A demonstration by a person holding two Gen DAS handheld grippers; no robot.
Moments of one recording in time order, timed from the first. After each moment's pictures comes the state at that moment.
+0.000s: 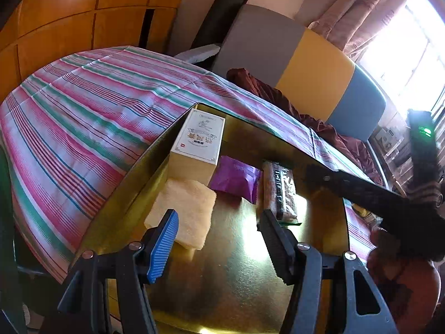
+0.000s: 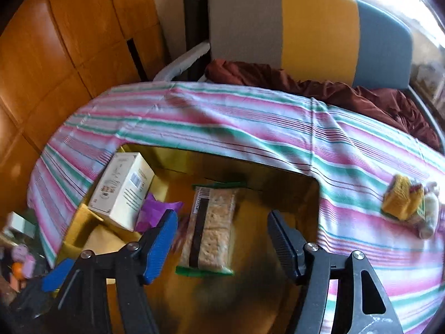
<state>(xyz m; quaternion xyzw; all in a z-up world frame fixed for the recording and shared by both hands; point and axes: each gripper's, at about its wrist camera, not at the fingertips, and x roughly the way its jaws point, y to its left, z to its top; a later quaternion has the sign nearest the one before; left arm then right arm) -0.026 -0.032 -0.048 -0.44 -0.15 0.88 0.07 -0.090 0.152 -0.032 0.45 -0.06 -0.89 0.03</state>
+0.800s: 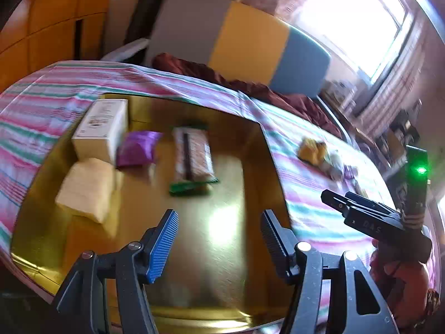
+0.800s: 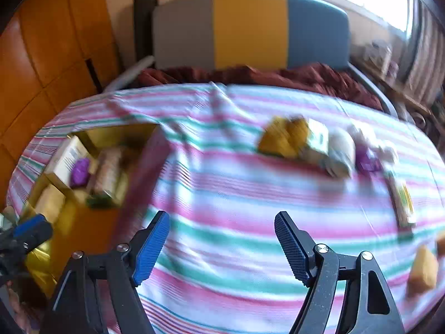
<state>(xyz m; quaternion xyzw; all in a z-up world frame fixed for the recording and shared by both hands) 0.011 0.056 -0.043 -0.44 -0.07 0.87 0.22 0.032 0.289 -0.046 0.44 -0.07 -0.89 -0.08</state>
